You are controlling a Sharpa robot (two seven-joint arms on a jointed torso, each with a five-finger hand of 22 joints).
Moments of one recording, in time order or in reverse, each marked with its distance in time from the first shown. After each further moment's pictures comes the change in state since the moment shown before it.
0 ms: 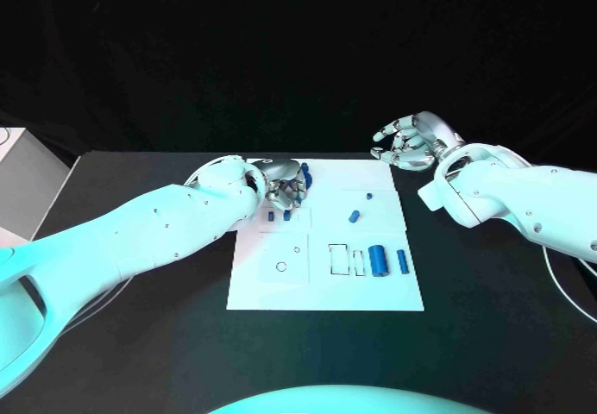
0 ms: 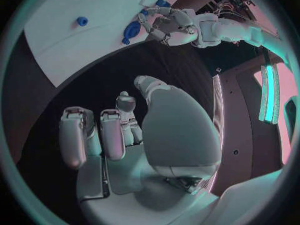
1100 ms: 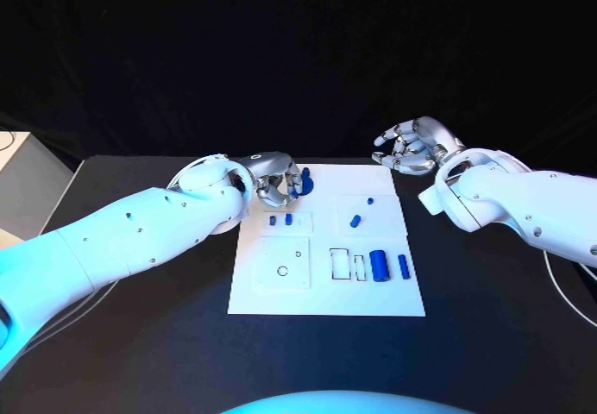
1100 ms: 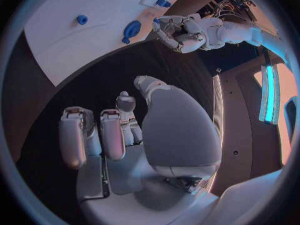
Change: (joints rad) left arm -0.007 -0.108 0.046 0.126 0.034 -0.061 0.027; left_hand -0.002 -0.002 0.012 -0.012 -0.005 0.021 0.000 0.000 0.001 0.044 -0.002 -0.051 -0.011 0.053 -0.004 0.021 0.053 -0.015 0.044 -0.005 0.047 0.048; right arm 0.000 0.002 0.000 -0.008 0.000 0.000 0.001; right_hand 0.000 0.000 0.003 -0.003 0.000 0.000 0.000 0.000 0.001 0.000 0.000 0.000 -0.001 0.000 0.000 0.000 0.000 0.000 0.000 0.000 0.000 0.000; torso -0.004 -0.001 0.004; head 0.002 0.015
